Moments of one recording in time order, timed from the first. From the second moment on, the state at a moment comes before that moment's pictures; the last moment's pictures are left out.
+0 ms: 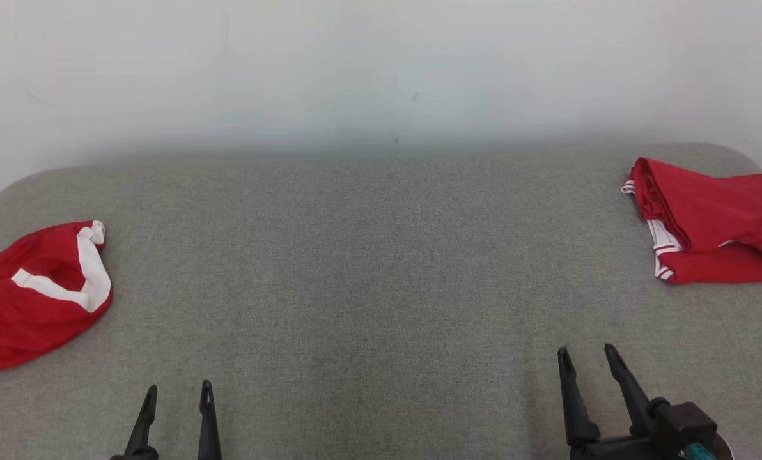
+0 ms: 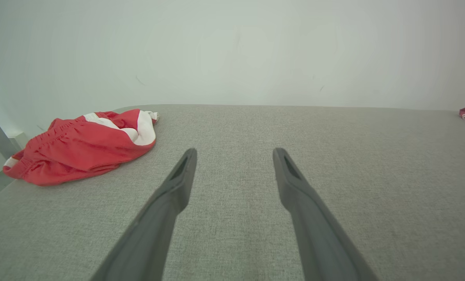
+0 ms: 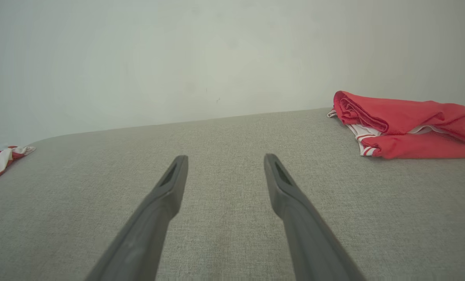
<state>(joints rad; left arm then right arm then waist) 0.04 0.05 0.00 0.19 -0.10 -0.02 -0.26 -0.01 -0.07 0.02 0.24 0.16 0.13 -0.26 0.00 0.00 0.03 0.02</state>
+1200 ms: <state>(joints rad) 0.06 0.05 -0.01 0.20 -0.09 -0.01 -0.26 0.03 -0.05 0.04 0.22 0.13 0.13 -0.26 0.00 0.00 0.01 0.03</state>
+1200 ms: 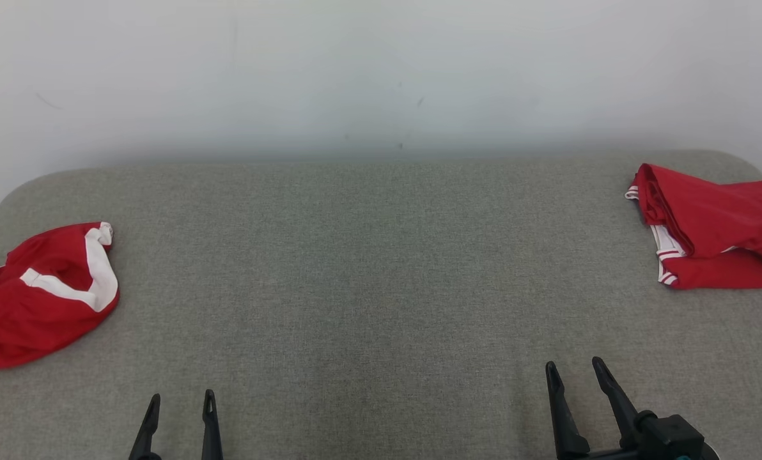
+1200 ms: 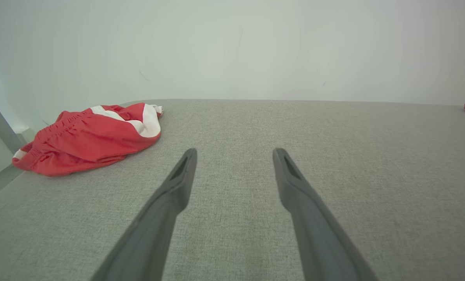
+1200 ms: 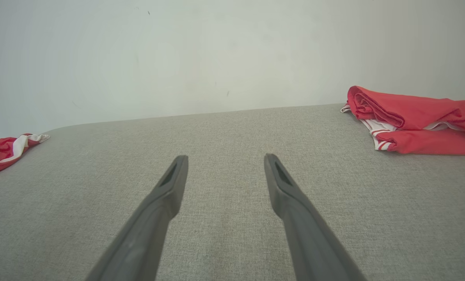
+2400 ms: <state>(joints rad) 0.08 0.05 0.01 0.22 -0.09 -0.02 -0.26 0.07 -0.05 0.03 0.23 0.14 0.13 -0.26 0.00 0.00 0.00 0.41</state>
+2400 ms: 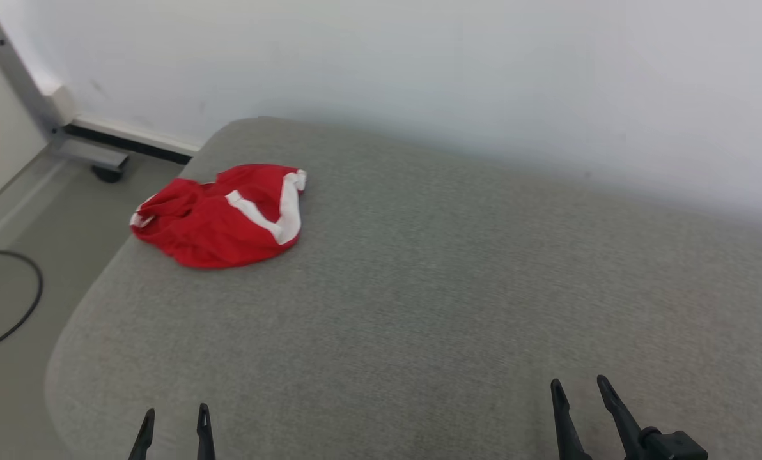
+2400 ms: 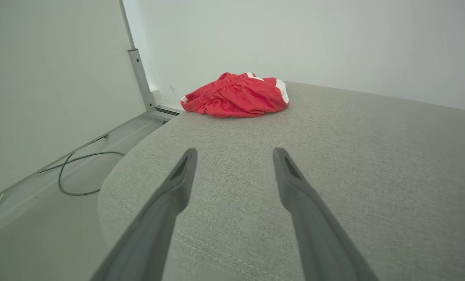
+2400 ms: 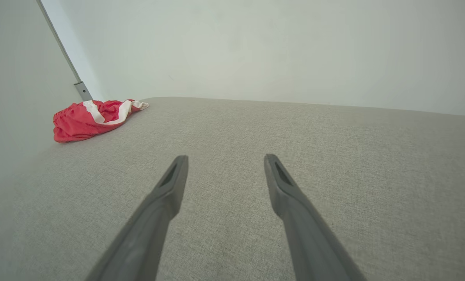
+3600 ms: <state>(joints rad) -0.08 0.05 0.18 0.22 -0.13 -0.05 -0.26 0.00 -0.05 0.07 0.23 0.11 0.13 -0.26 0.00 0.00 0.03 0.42</state>
